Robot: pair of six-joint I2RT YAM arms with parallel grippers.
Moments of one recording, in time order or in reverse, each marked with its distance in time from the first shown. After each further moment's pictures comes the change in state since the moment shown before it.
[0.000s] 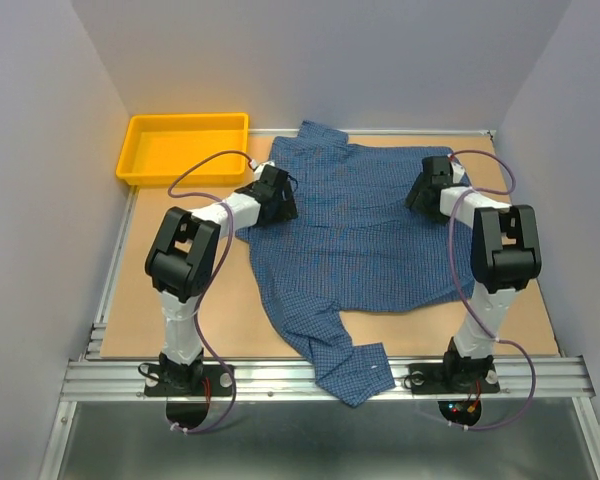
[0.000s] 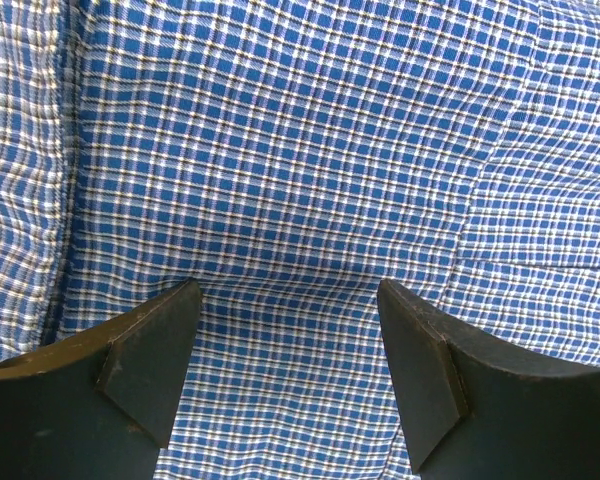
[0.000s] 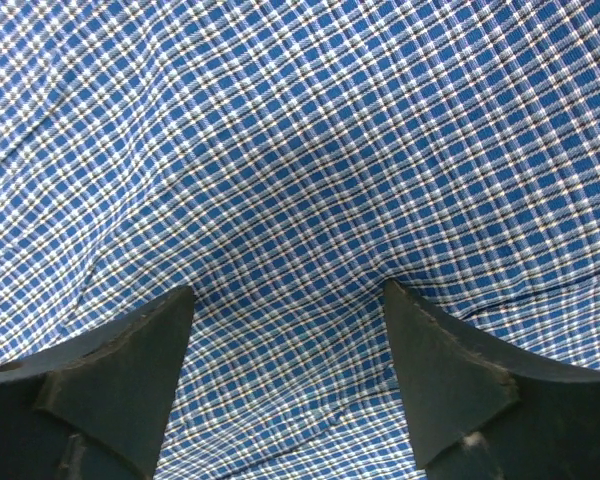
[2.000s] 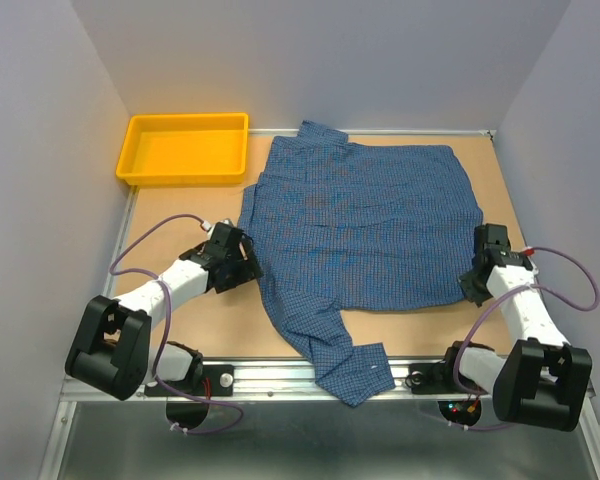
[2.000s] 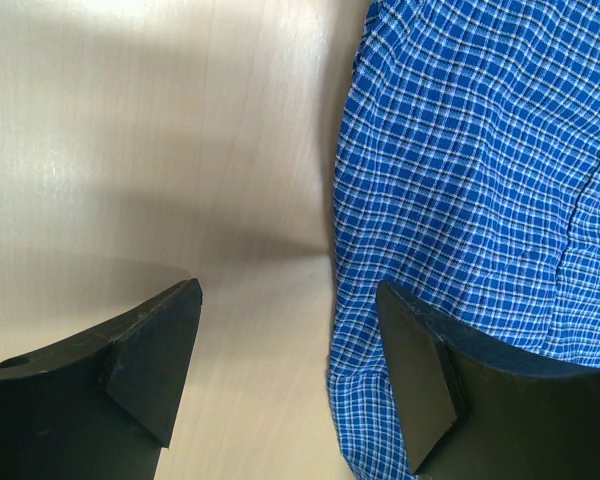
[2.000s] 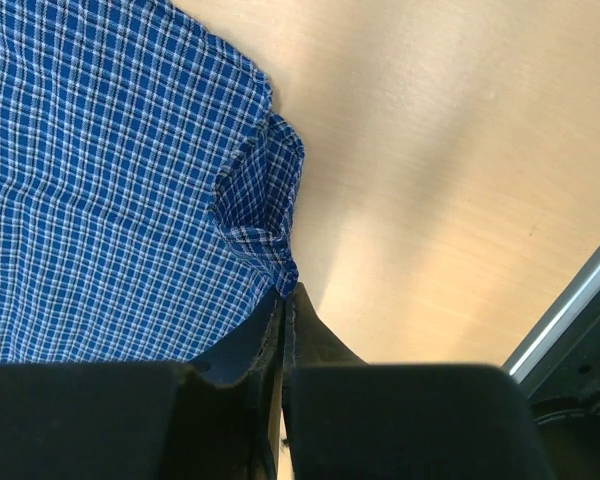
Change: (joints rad) left arm 0.054 -0.685 -0.688 -0.113 0.133 -0.132; right arm -0.236 -0.837 -0.568 -0.599 0.101 0.438
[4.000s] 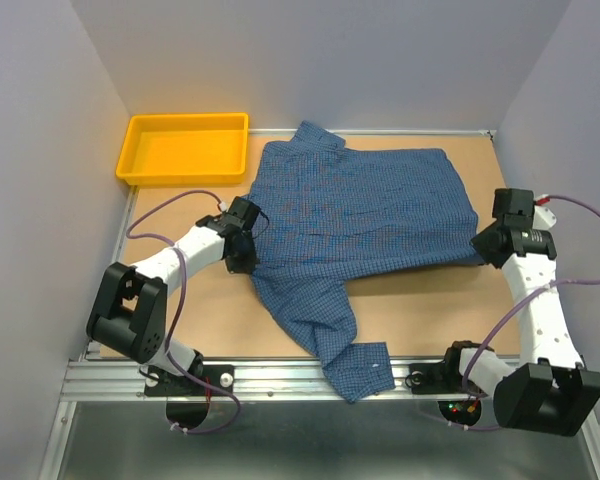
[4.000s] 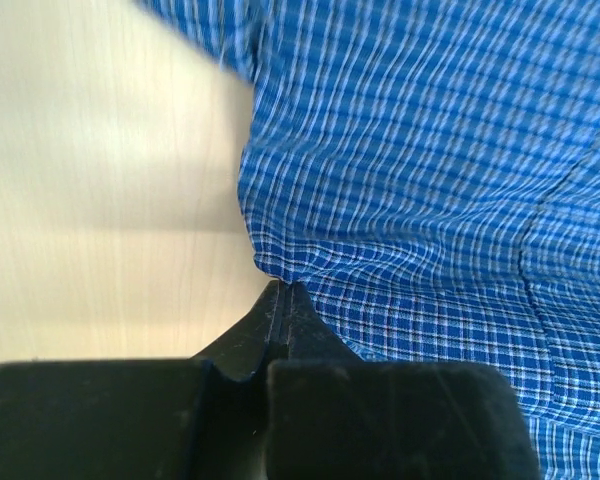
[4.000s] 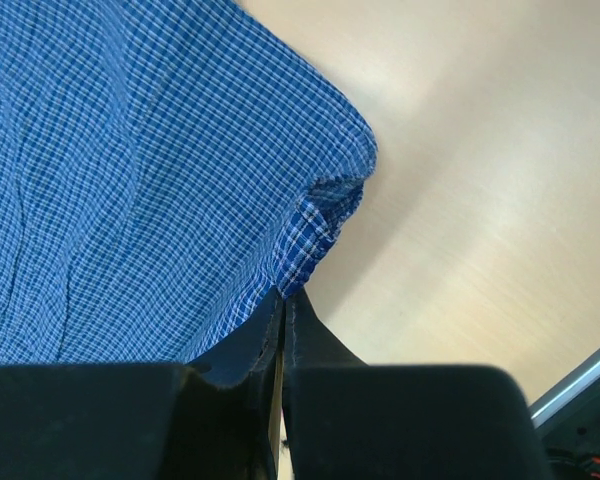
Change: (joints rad) left arm -0.037 0.195 0.289 -0.282 -0.031 0.088; right arm 0.022 -0.051 0.307 -0.014 -0.031 -0.228
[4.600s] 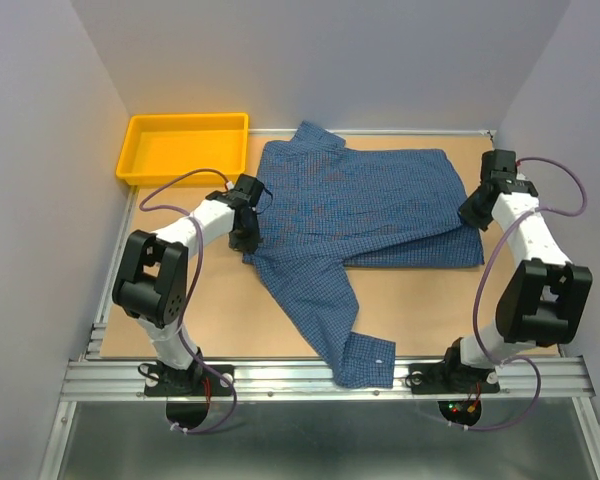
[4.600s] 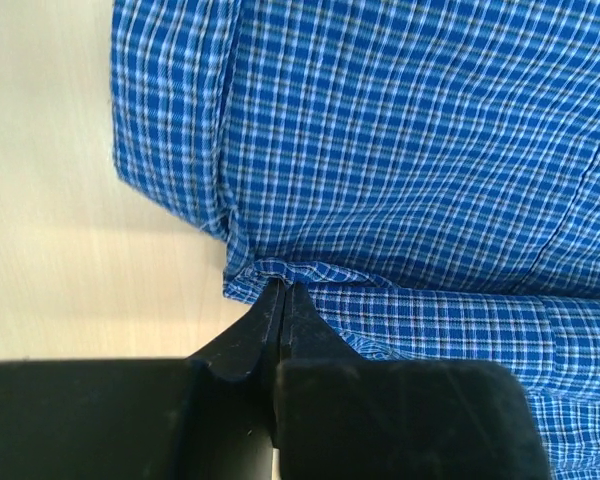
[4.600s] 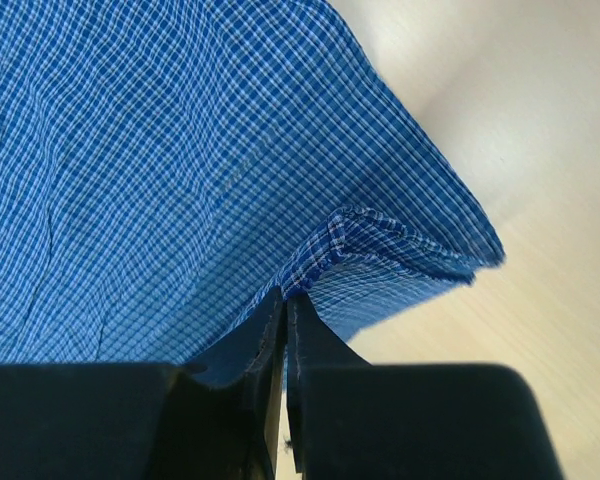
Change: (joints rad) left arm 0.057 0.232 0.245 -0.019 -0.011 0.099; right arm 0.000 0.468 0.266 0.111 -0.122 -0.126
